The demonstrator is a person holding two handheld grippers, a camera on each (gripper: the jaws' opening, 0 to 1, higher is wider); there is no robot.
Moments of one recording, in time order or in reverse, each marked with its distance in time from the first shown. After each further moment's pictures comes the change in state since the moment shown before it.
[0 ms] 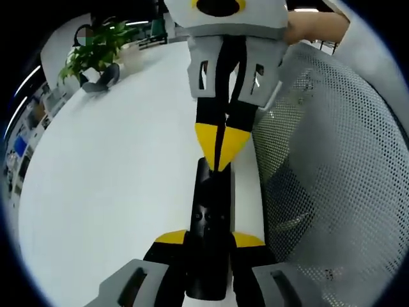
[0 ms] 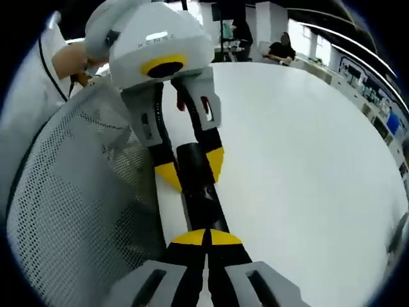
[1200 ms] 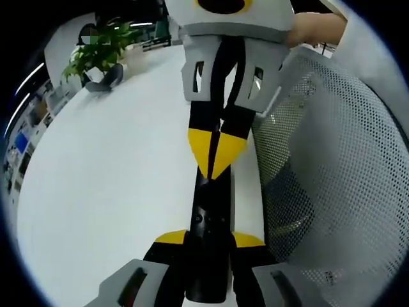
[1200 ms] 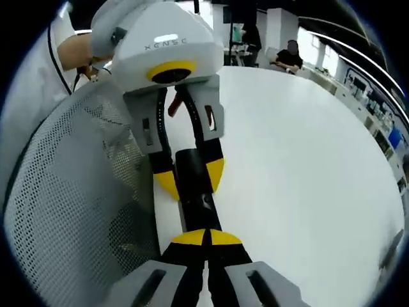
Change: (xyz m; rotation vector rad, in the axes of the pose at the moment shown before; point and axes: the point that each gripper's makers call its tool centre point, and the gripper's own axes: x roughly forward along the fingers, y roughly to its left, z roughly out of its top) left arm 0.000 0.000 0.000 -0.020 -0.036 0.004; right arm 0.004 -0.004 0.011 -0.043 -0.010 0.012
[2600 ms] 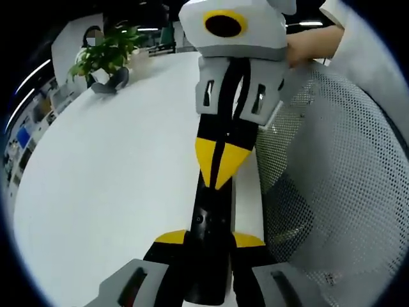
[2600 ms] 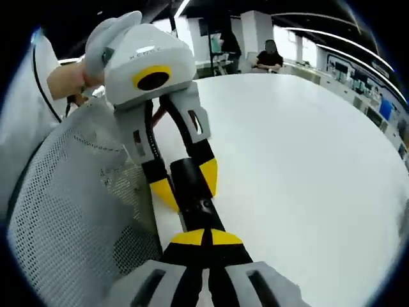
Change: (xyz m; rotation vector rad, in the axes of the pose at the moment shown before) left arm -0.001 0.001 0.001 -0.028 -0.055 -0.001; right arm 0.004 0.000 0.003 0.139 -0.101 -0.008
